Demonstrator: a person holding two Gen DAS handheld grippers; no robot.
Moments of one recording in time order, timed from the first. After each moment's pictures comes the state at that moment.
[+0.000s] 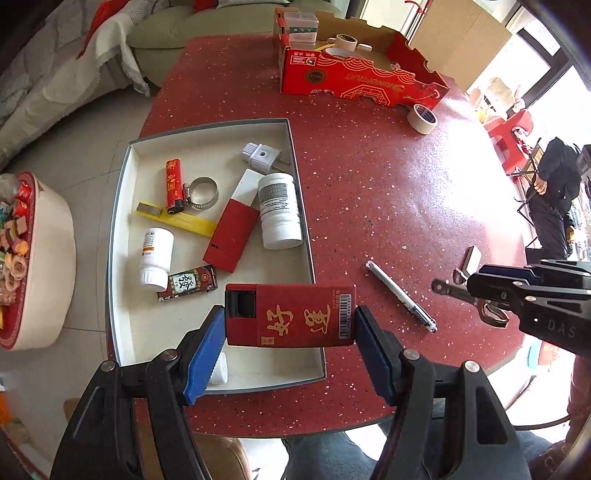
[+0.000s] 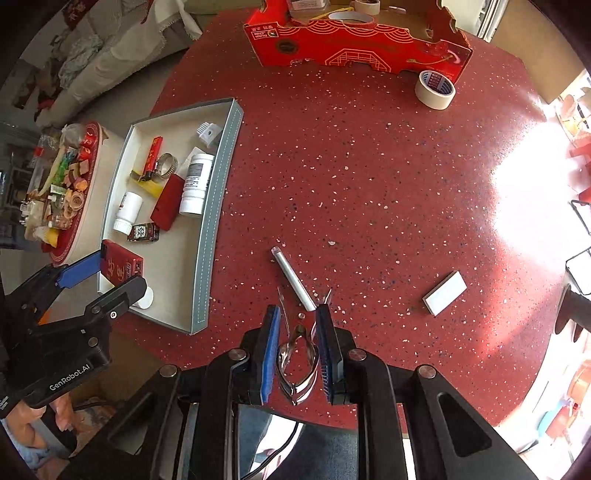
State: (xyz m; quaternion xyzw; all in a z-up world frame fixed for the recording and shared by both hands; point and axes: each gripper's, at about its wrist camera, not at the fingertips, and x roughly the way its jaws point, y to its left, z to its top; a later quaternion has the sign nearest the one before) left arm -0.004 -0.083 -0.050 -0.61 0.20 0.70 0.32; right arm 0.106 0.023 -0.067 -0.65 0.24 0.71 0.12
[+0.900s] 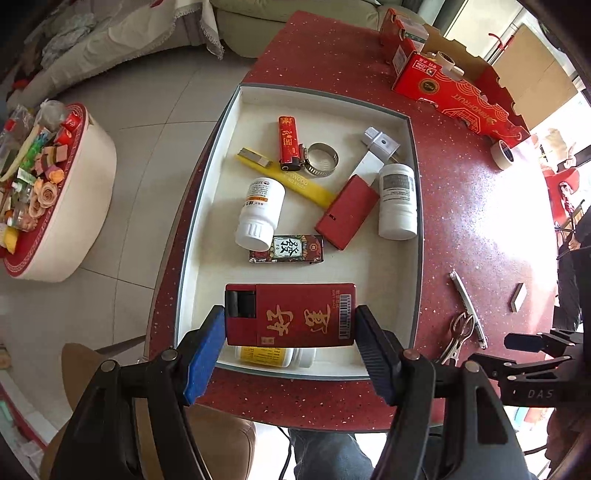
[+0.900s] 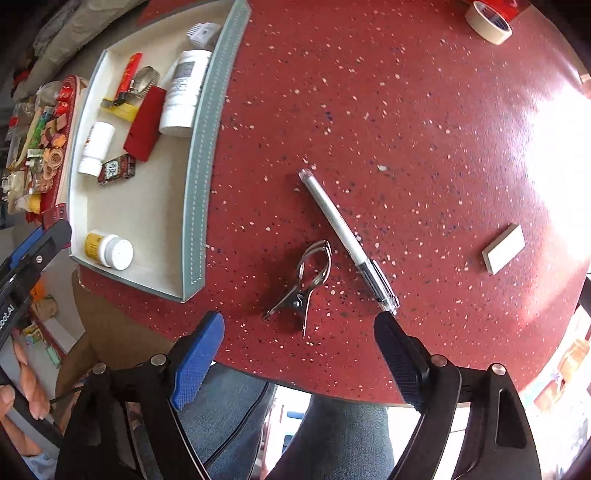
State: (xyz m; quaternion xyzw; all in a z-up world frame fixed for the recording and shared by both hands) left arm -0.043 -0.151 -0.078 -0.65 0.16 0.72 0.21; right arm 0.094 -0.011 -0.148 -0.74 0.27 0.60 0.11
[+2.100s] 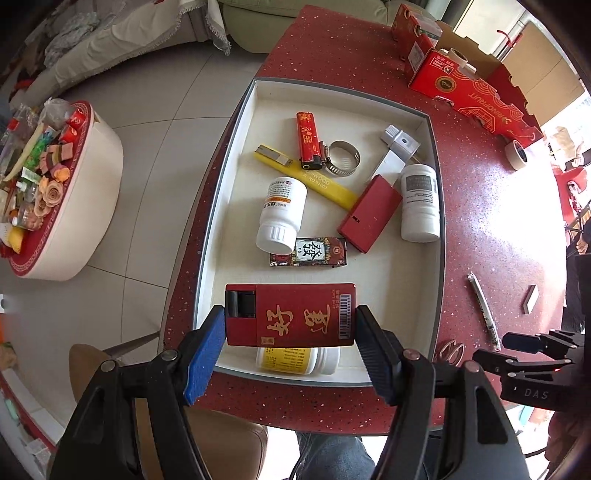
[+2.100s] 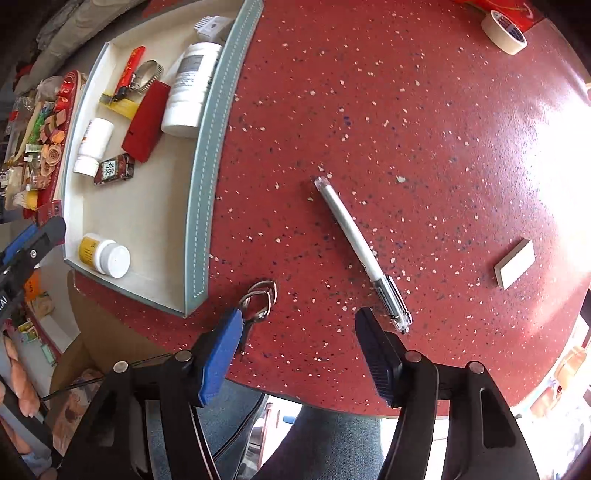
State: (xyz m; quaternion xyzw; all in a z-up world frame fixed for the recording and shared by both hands) left arm -0.053 -0.161 -0.088 -0.65 0.16 0.71 0.20; right arm 0.086 -0.020 -0.152 -0.74 0.25 0.61 0.10
